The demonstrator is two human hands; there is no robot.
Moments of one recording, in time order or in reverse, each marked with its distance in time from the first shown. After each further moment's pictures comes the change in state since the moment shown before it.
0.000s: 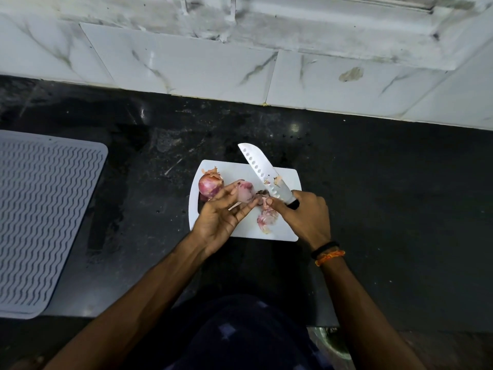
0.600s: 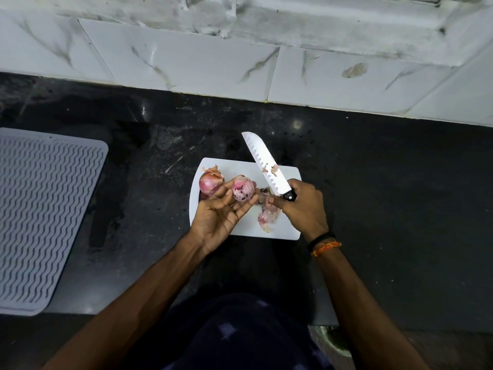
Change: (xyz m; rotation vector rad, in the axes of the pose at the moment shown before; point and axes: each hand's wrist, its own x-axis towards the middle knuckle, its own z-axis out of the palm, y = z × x) left_hand 0.009 -0.001 -0.013 -0.113 -0.069 -0.013; right_hand 0.013 -0.006 0.004 0.134 -0.002 -0.007
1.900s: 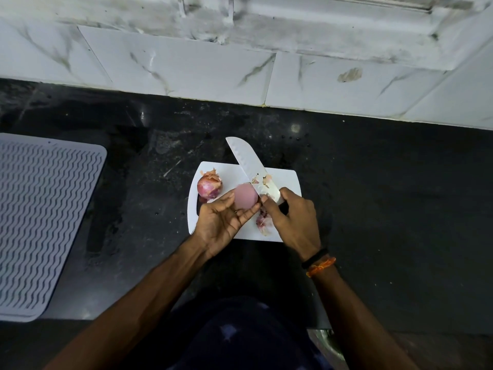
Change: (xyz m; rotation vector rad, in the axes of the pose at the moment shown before) left_hand -0.006 -0.006 0.017 0.097 0.037 -0.026; right_hand -0.034 -0.026 0.000 0.001 0.079 -0.162
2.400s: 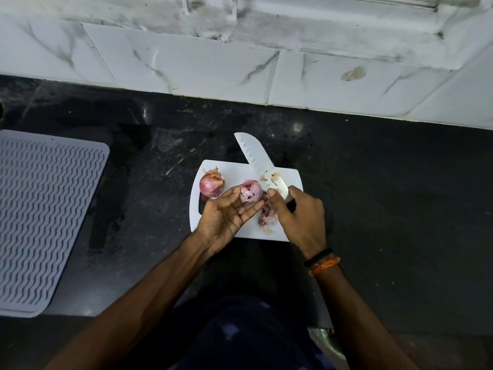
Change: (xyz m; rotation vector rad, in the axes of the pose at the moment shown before) left_hand 0.001 0.002 0.003 0.032 0.014 0.004; right_hand 0.001 0.003 -0.003 -0.060 0.100 -0.003
